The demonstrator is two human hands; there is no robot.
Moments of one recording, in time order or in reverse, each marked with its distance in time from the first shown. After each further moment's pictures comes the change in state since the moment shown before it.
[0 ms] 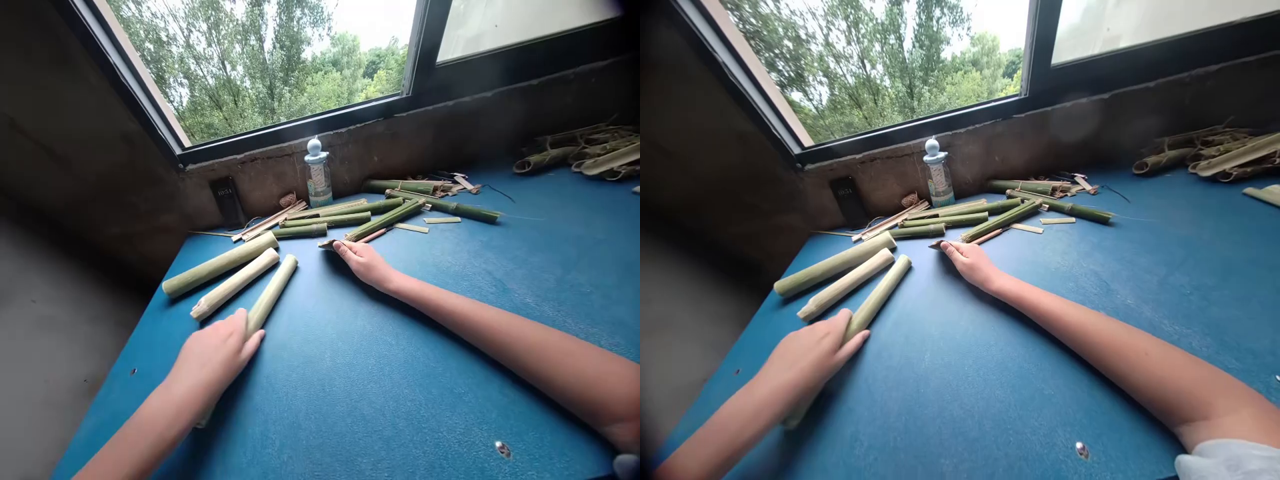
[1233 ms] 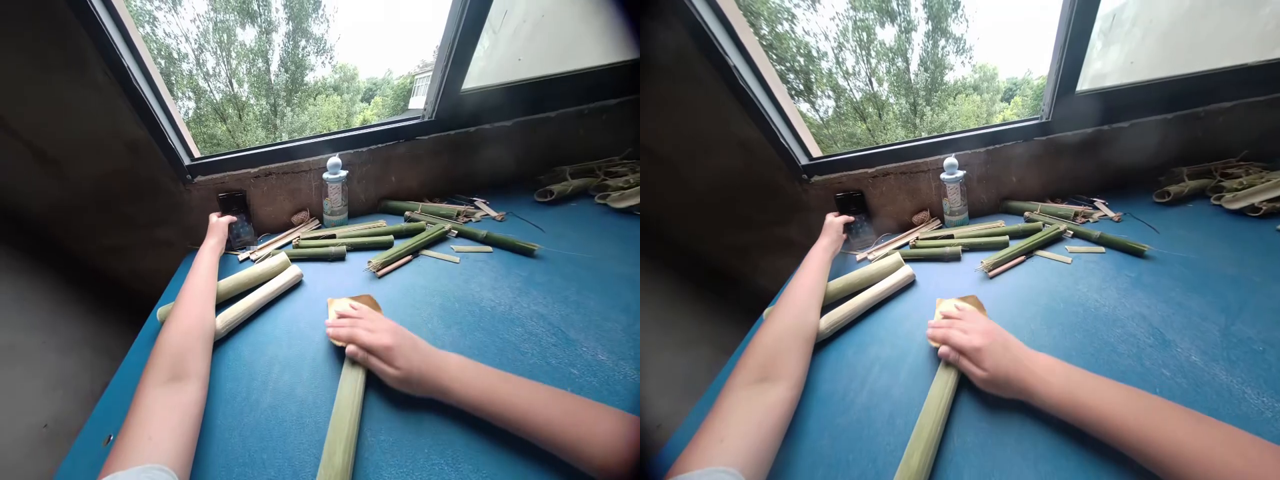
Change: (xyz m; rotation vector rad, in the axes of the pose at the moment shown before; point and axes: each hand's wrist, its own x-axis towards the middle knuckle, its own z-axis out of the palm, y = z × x) left_hand 0.362 -0.175 -0.009 -1.708 0.783 -0.102; right_hand -0.036 -0.048 0.022 -0.223 -0.322 -0.401
